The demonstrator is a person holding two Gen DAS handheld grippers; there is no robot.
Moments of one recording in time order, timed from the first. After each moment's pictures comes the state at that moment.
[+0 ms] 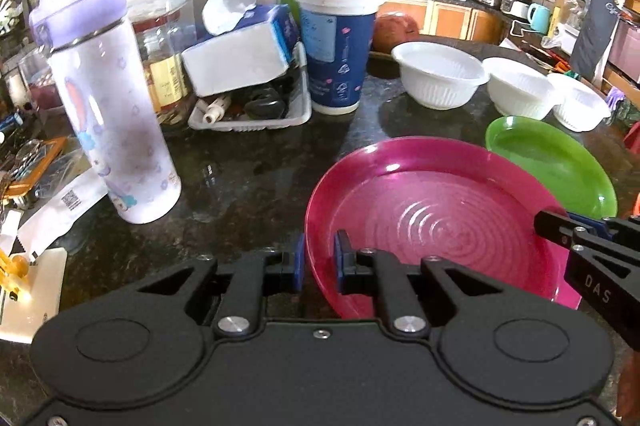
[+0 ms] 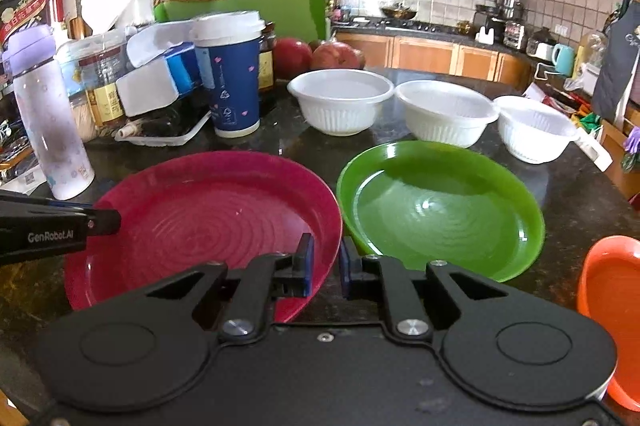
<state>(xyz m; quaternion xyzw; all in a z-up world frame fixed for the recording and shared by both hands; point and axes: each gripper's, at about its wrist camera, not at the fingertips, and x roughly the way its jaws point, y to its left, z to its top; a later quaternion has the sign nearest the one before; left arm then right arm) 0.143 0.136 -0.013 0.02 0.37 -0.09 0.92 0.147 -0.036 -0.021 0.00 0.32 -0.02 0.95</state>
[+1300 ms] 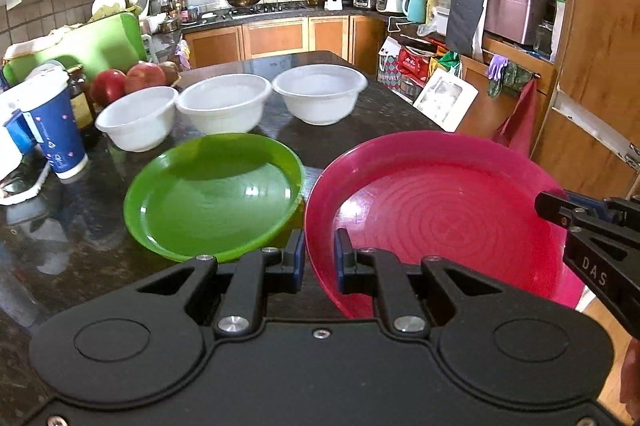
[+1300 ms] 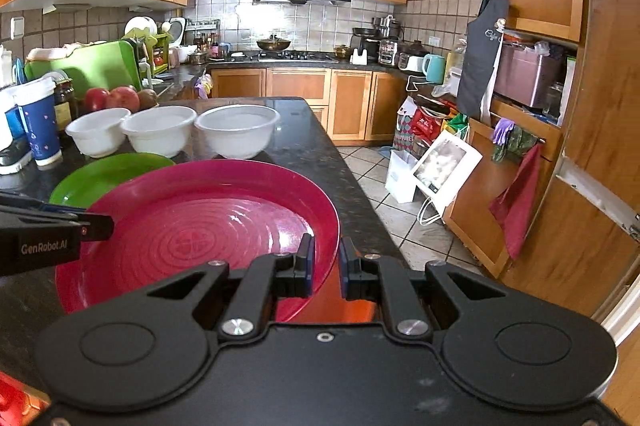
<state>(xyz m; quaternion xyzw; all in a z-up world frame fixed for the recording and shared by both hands) 0.087 -0.127 -0.008 0.08 0.32 -0.22 0.92 -0.021 -0.310 0.002 0.01 0.26 -0.17 0.95</state>
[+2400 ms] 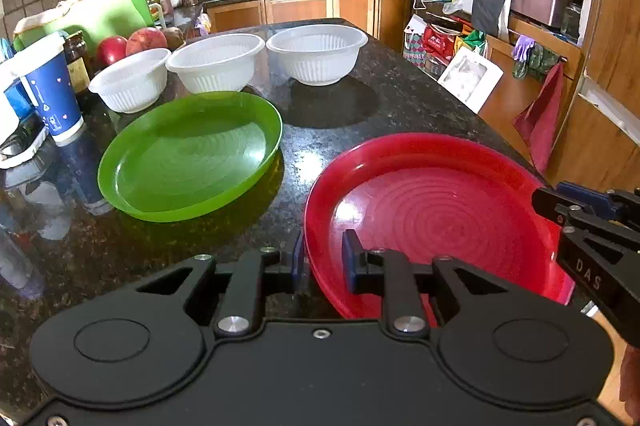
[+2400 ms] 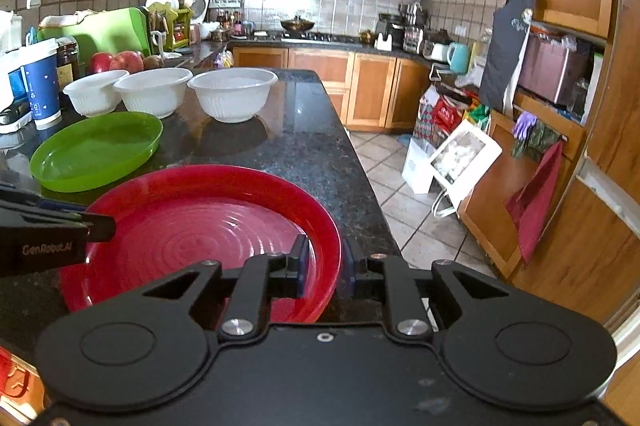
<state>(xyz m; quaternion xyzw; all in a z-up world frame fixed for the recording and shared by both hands) 0.071 -0.164 -0.029 0.08 0.35 -0.17 0.92 0.003 -0.338 -0.028 -0.02 0.29 -0.13 0.95</state>
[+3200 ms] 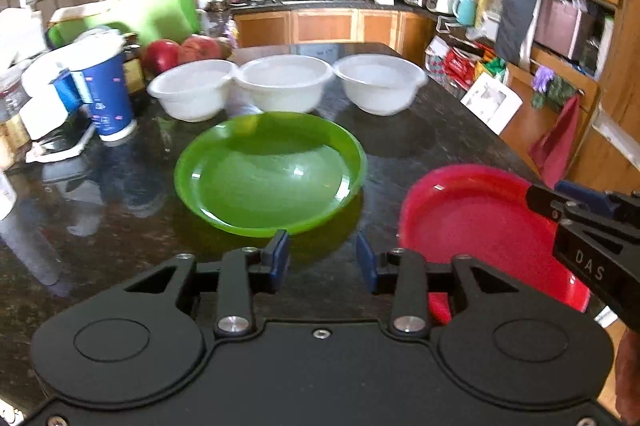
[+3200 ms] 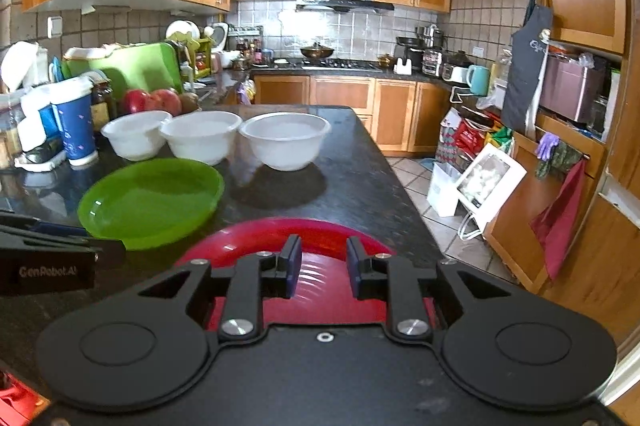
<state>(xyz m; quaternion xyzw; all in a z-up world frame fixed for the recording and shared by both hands) 0.076 -0.097 0.001 0.04 0.34 -0.14 0.93 0.020 -0.289 0.002 0.00 0.25 -0.10 0.96</state>
